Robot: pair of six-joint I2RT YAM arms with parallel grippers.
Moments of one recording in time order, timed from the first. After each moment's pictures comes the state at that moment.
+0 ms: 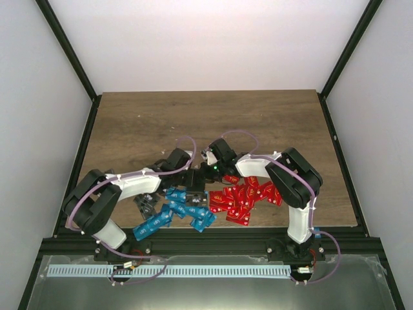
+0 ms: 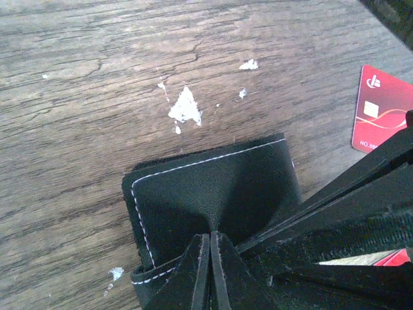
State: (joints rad) left arm -0.68 1.59 0.75 -0.13 0.08 -0.47; right arm 0.71 1.91 1.03 -0.05 -0.58 0.70
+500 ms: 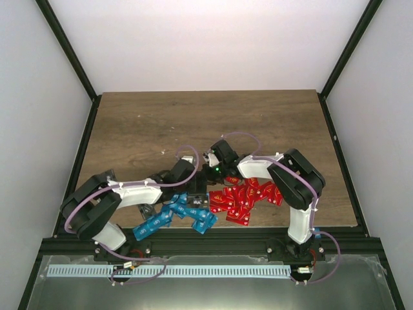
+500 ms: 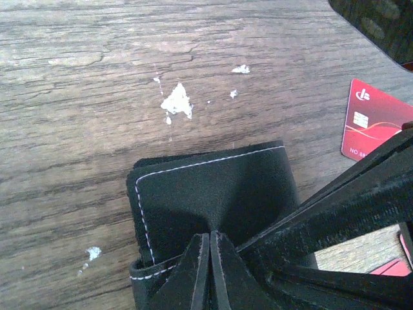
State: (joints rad) left arm -0.80 1.56 0.62 0.03 -0.10 -0.61; right arm 0.71 1.89 1.00 -0.05 -0.58 0.72
